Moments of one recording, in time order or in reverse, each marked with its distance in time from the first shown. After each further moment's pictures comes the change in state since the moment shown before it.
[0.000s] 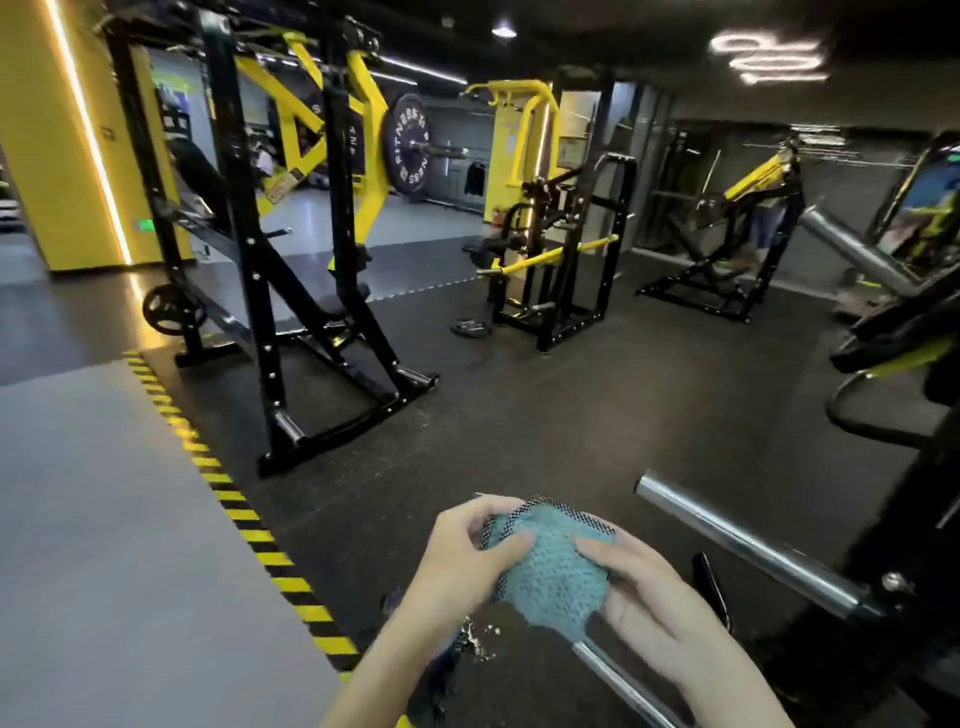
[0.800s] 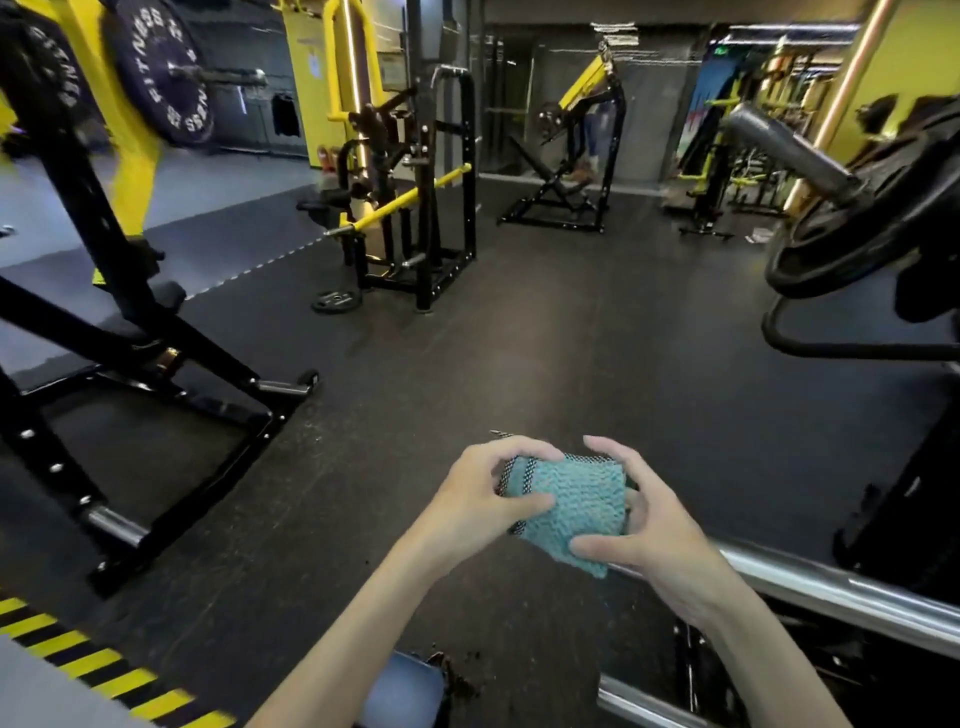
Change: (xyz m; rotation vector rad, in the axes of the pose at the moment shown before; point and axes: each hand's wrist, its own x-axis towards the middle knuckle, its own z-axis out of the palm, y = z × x) left_hand 0.327 -0.013 -0.012 0.264 -0.586 0.132; right_hand 0.215 -0.071 -0.034 -0.380 0.336 -0.274
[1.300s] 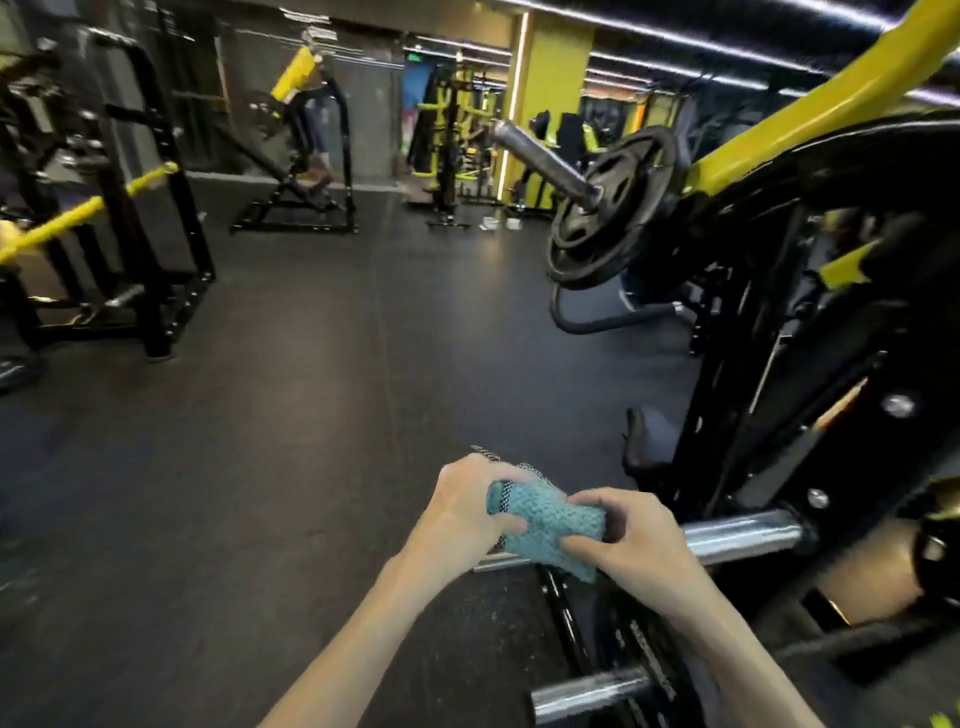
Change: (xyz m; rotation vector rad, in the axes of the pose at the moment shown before) left_hand 0.140 -0.021 0.012 0.400 -0.410 0.263; right_hand 0.030 -0.010 -0.007 -0.744 0.780 0.113
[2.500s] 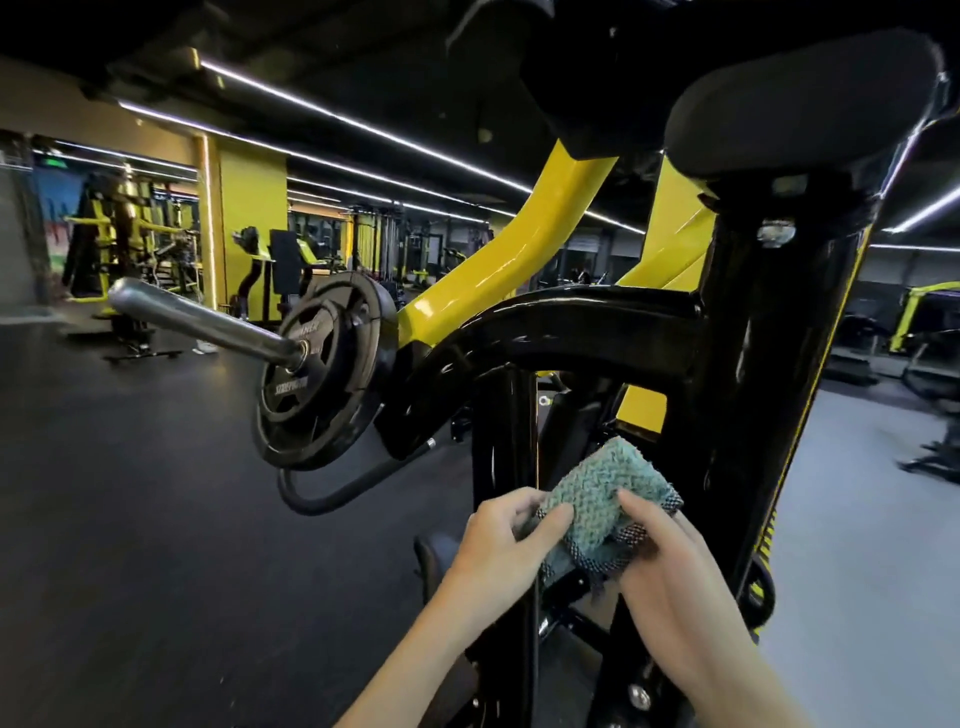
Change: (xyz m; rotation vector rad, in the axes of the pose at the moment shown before) left_hand 0.267 0.202 0.107 -0.650 -0.471 0.457; right_hand 0.100 -0.004 -0.211 1.066 0.778 -0.010
